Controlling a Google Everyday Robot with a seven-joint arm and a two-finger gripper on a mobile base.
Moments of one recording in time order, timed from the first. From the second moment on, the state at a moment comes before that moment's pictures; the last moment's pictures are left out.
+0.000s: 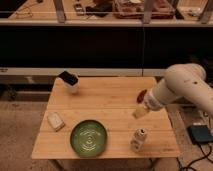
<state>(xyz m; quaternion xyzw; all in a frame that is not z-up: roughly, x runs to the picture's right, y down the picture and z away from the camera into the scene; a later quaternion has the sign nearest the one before) 0.186 0.109 0.621 0.03 -0.31 -0.83 0.47</state>
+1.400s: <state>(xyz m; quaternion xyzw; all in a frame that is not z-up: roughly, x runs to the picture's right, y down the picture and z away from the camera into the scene) 0.255 0.197 0.578 0.00 -0.33 -0.77 0.55</state>
